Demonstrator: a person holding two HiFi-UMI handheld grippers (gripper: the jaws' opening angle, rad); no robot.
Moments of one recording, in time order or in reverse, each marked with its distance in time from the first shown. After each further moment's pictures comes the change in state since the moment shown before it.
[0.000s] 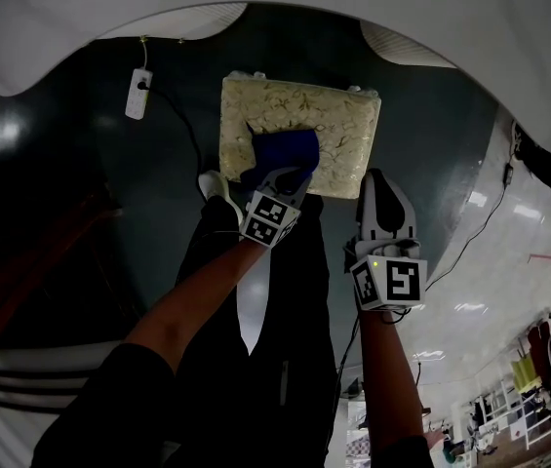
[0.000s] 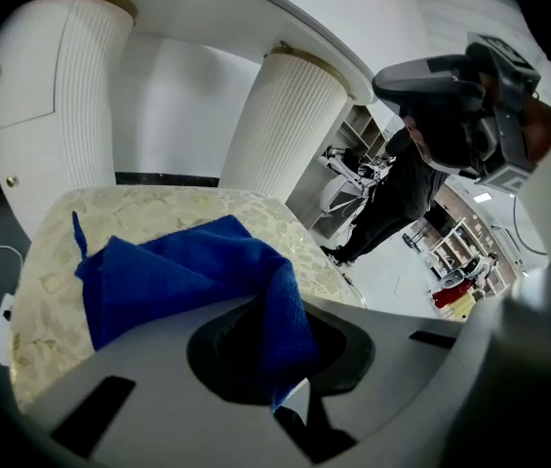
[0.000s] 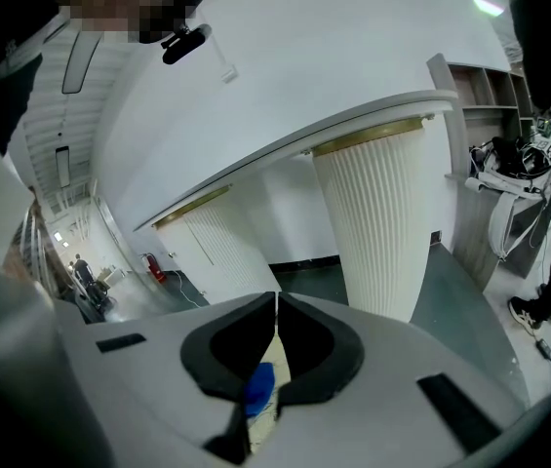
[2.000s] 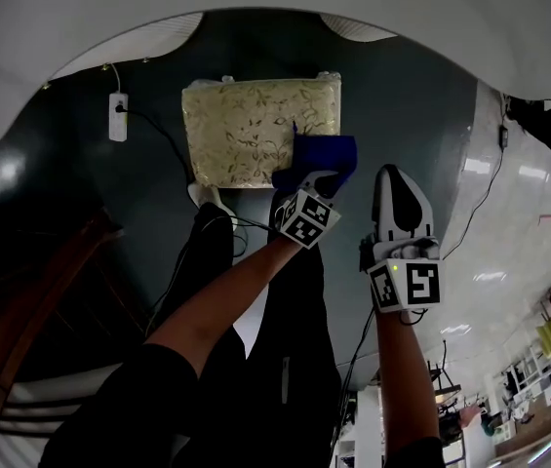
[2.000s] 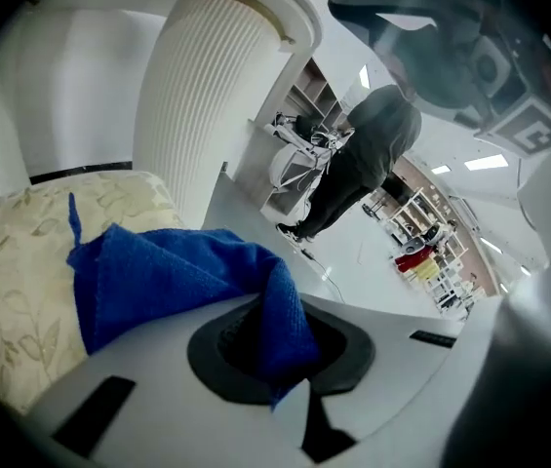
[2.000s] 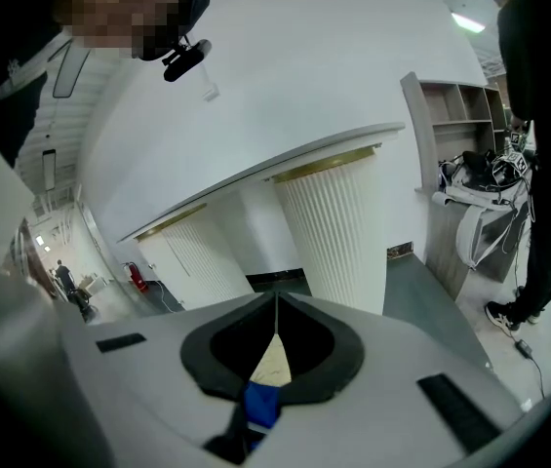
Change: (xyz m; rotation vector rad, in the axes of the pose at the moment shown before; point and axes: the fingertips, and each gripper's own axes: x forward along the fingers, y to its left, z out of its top) left arm 0.085 -0.130 0.002 0.153 0.155 -0.199; right arm -0.053 -0.073 0.020 0.022 -0.060 -0.092
